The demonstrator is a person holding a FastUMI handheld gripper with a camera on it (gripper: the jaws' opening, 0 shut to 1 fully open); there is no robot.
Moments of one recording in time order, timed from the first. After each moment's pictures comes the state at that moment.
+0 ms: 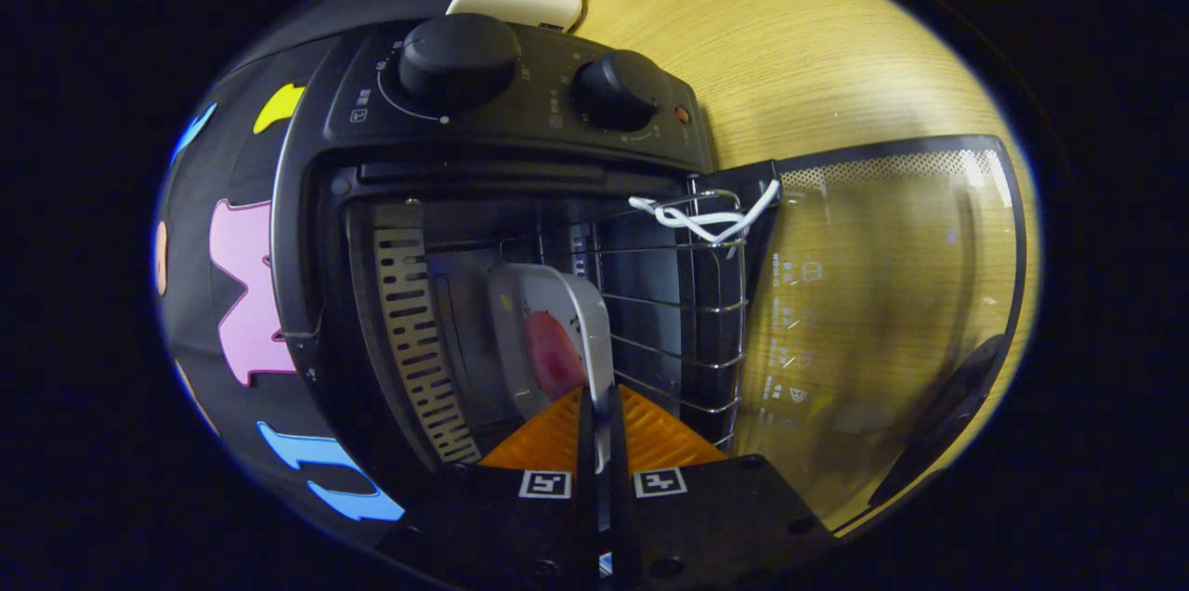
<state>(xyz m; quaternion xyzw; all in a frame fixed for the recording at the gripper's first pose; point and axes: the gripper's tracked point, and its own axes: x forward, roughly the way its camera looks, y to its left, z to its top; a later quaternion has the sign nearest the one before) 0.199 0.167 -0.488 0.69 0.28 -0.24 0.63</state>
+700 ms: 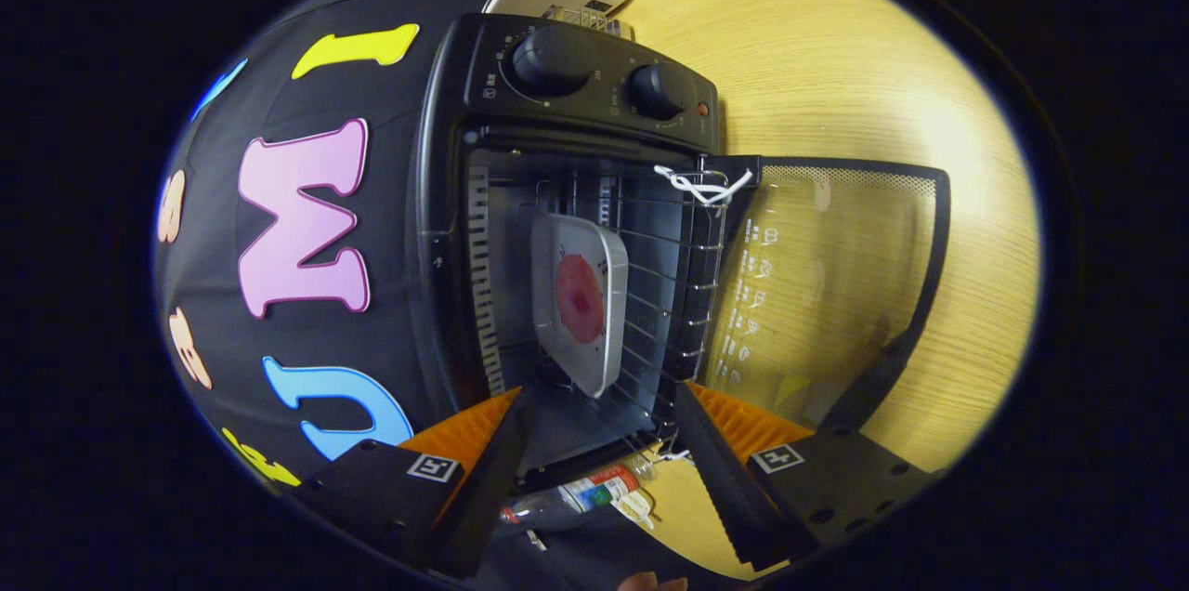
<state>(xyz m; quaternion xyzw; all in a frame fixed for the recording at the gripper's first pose) 0.137 0.190 -0.430 0.65 0.35 -0.14 0.65</state>
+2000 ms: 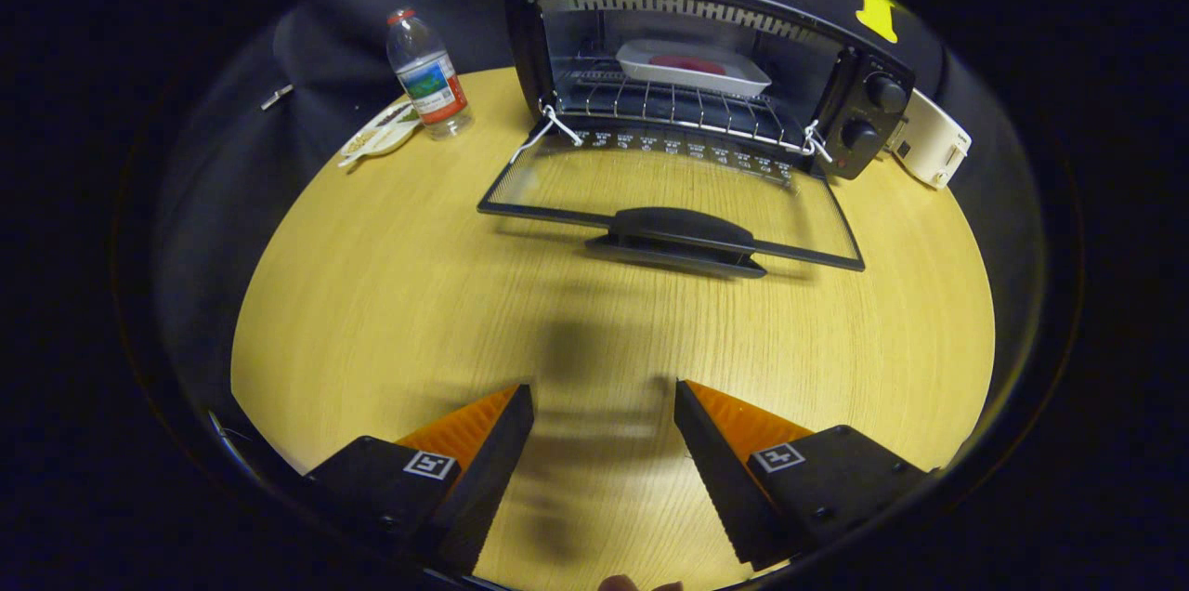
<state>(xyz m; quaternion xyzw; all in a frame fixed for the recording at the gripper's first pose) -0.081 0.193 -0.525 -0.05 0.56 0.11 0.82</state>
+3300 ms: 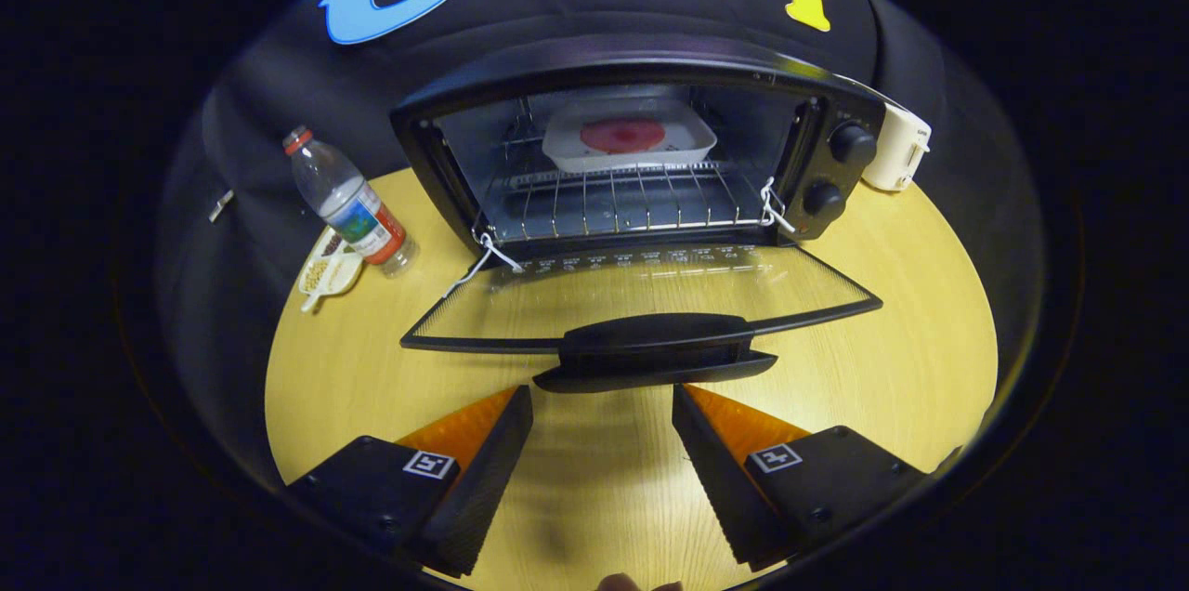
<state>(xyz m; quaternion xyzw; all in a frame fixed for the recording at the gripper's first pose) 0.011 0.202 -0.481 0.04 0.48 0.03 0.88</state>
